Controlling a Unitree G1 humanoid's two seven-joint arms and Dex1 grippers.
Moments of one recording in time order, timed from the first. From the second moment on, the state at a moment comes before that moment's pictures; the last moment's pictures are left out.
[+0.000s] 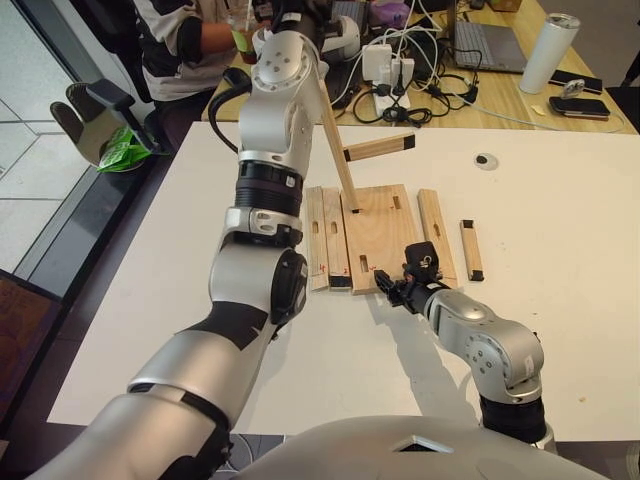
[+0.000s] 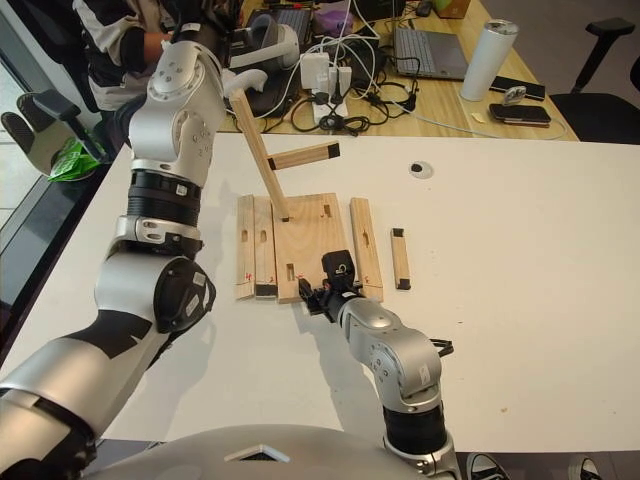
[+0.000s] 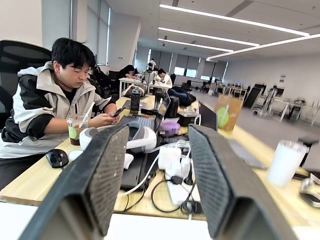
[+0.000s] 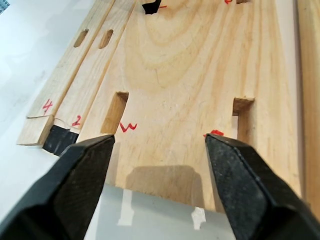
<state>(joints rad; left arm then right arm) -1.21 0.06 0.17 0.78 -0.12 0.23 0.13 0.01 0.02 0.22 -0.52 0.27 1.18 -0.02</state>
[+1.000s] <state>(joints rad) -1.31 0.08 0.04 1.21 0.04 0.19 -0.07 0.02 0.00 0.23 -0.54 0.25 1.20 -0.01</state>
